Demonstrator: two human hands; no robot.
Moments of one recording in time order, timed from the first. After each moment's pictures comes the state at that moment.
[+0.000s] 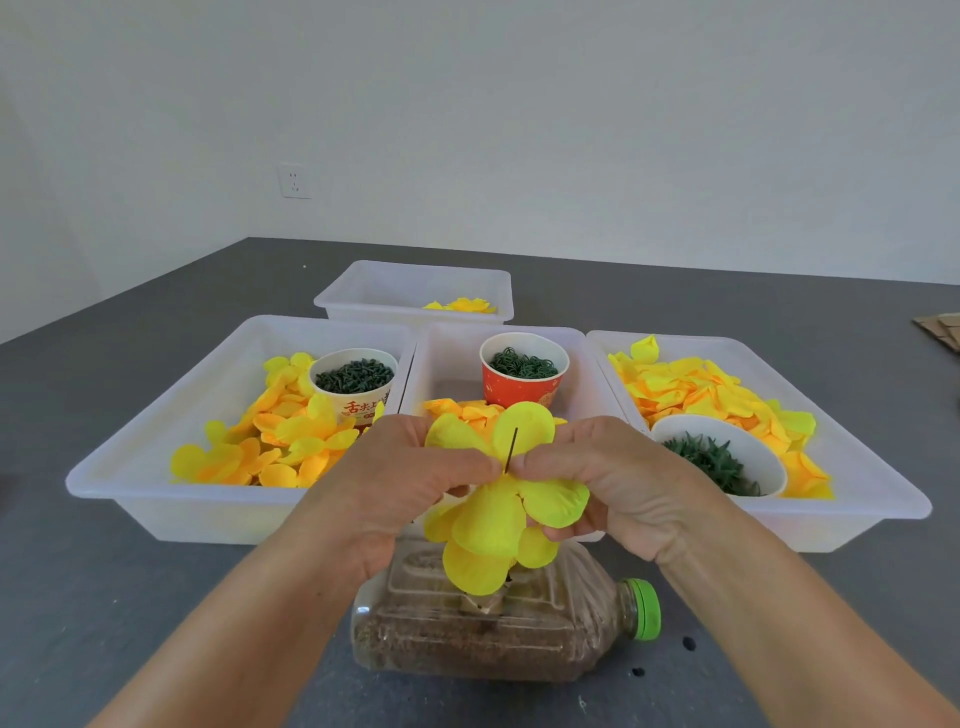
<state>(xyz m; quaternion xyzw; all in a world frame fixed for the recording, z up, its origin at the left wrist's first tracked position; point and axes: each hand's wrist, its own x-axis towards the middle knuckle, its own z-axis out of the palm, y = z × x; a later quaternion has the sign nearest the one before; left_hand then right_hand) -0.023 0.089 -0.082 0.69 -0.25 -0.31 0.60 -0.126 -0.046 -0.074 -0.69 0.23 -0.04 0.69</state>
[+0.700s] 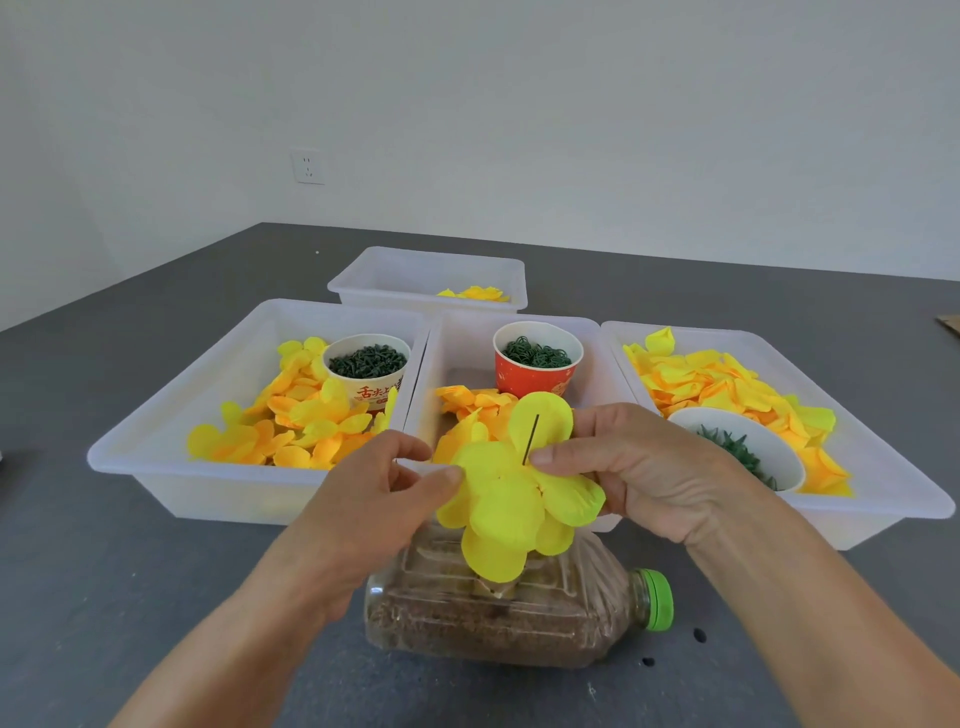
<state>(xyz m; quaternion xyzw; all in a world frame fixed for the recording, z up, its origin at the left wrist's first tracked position) -0.026 0.119 -0.107 0.78 -0.23 -0.23 0.54 -0.126 -0.057 -0.077 -0.66 0.16 0.00 0.74</state>
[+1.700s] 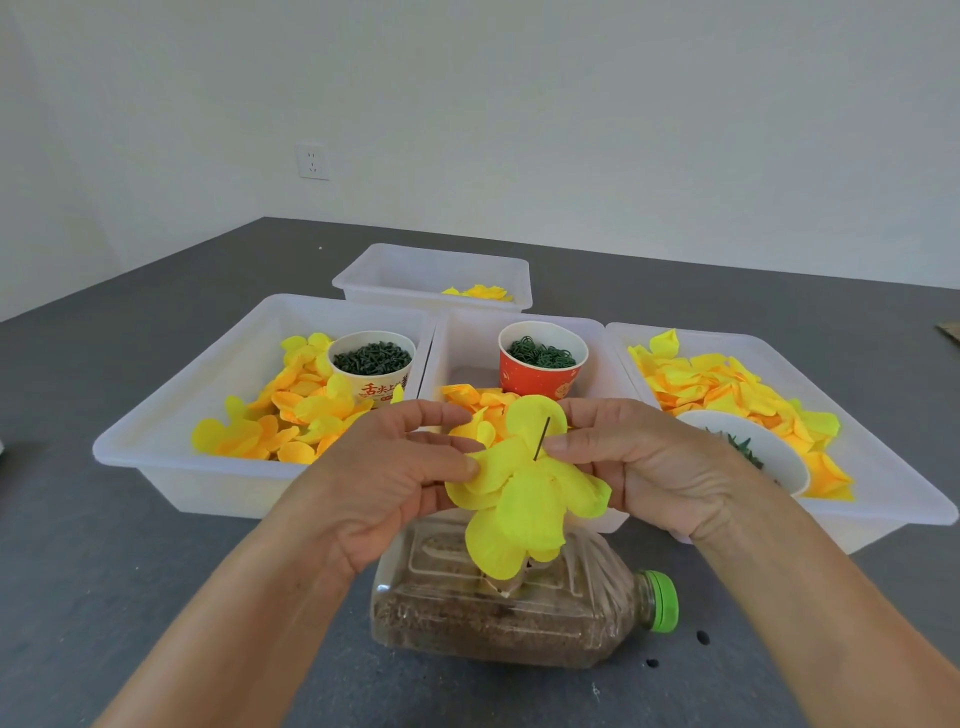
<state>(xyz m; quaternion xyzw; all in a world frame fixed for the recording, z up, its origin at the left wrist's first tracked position) -0.015 0.106 -0.090 0.57 -0.19 -0.38 0.71 -0.122 -0.062 -0.077 -0.61 0.11 0.03 0.78</state>
